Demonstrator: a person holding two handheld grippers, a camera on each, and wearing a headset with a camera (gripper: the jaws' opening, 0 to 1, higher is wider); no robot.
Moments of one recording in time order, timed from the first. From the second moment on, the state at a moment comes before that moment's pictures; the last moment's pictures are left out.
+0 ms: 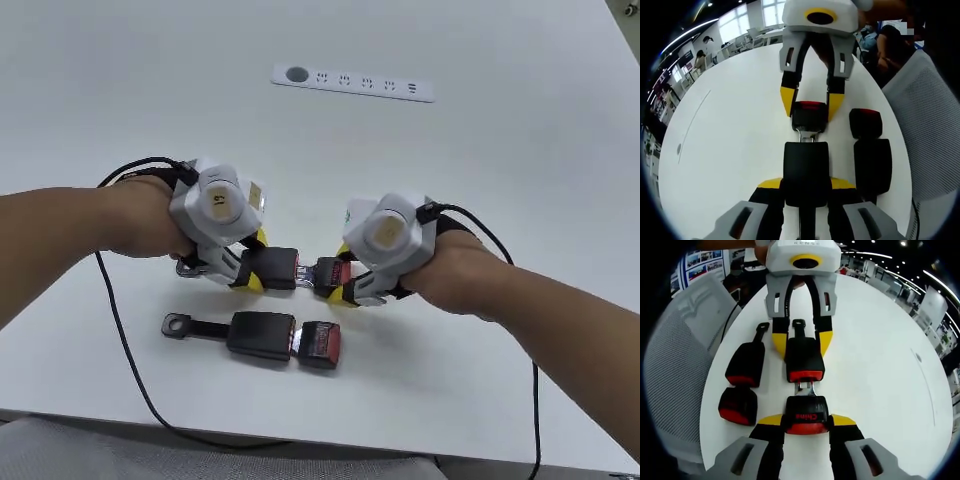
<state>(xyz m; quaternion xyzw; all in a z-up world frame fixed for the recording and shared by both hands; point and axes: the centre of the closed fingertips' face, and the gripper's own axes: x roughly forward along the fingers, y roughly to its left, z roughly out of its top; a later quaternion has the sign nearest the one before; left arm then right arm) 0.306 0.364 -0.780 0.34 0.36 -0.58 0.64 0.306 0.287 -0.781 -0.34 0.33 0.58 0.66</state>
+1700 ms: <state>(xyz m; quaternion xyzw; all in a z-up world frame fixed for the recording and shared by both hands) 0.304 0.363 -0.779 0.36 0.35 -0.58 0.64 0.305 0.177 -0.783 -0.36 0.38 0.55 0.65</state>
